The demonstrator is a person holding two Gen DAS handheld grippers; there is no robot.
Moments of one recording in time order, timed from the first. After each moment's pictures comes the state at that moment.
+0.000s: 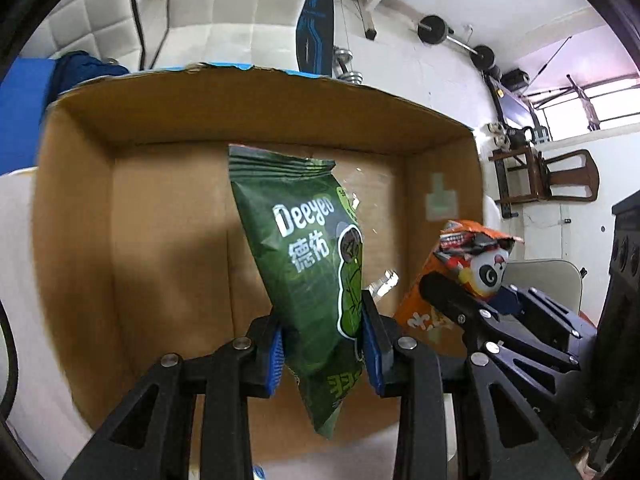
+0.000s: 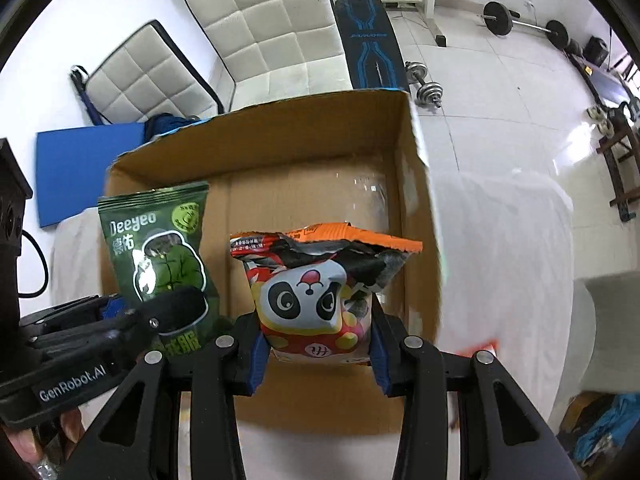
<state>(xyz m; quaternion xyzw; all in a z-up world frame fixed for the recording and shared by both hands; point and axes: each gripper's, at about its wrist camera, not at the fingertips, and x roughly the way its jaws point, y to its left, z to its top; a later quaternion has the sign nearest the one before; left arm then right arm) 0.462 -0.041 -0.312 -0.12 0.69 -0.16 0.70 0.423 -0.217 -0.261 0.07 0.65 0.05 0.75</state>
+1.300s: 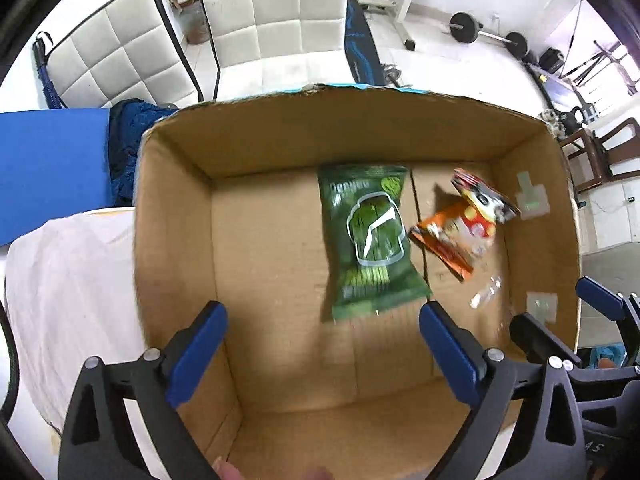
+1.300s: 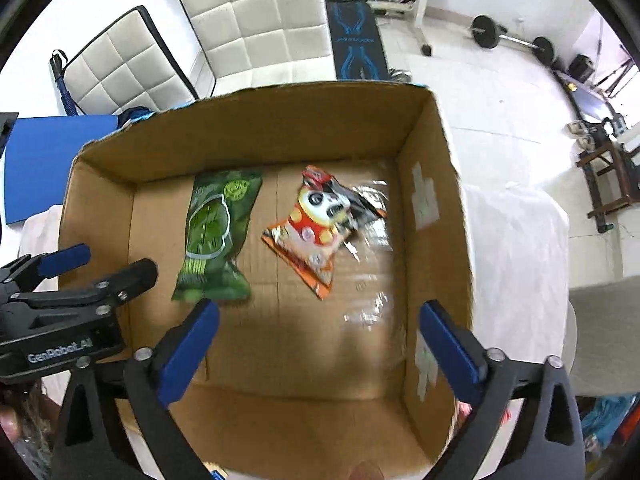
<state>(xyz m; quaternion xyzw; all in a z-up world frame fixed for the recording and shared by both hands) 0.394 -0.009 -0.276 0.01 0.64 -0.08 0.76 0.390 -0.183 -0.272 0.03 0.63 0.00 0.77</state>
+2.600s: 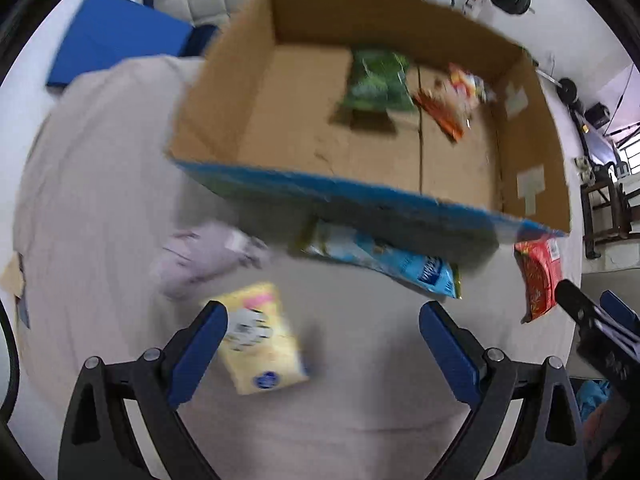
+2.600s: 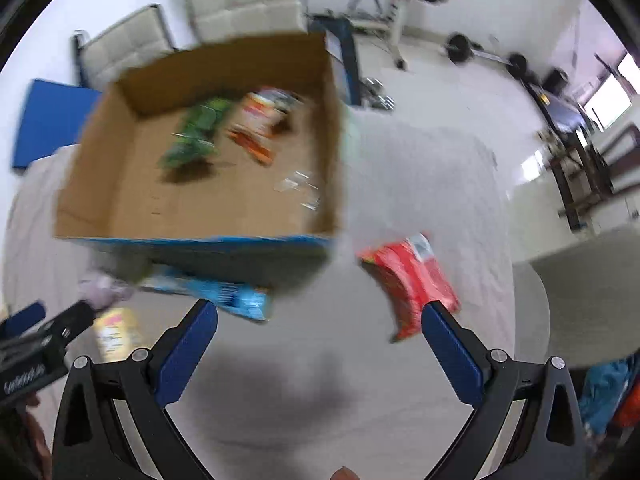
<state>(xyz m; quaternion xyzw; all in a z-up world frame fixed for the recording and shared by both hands) 0.229 -0.042 -0.292 -0.06 0.65 0.05 0.75 0.229 -0.262 -0.271 0.01 0.62 -0.04 0.78</state>
